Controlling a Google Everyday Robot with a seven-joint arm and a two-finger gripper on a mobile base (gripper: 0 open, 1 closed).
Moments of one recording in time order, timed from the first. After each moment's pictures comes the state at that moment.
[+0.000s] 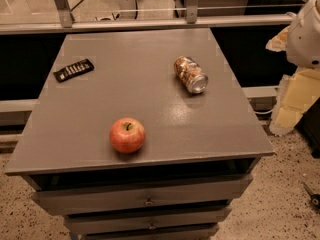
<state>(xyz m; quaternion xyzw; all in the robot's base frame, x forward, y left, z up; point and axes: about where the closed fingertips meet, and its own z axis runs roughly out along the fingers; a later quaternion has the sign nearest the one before) 0.438 -0.217 0.976 -0.60 0.78 -0.03 0.16</state>
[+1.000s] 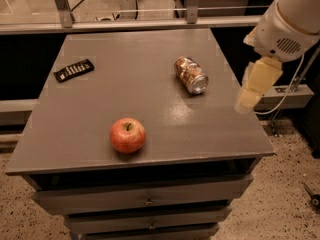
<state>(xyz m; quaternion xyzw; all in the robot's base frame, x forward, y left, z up) 0.499 -0.193 0.959 -0.57 0.80 -0.01 0.19</state>
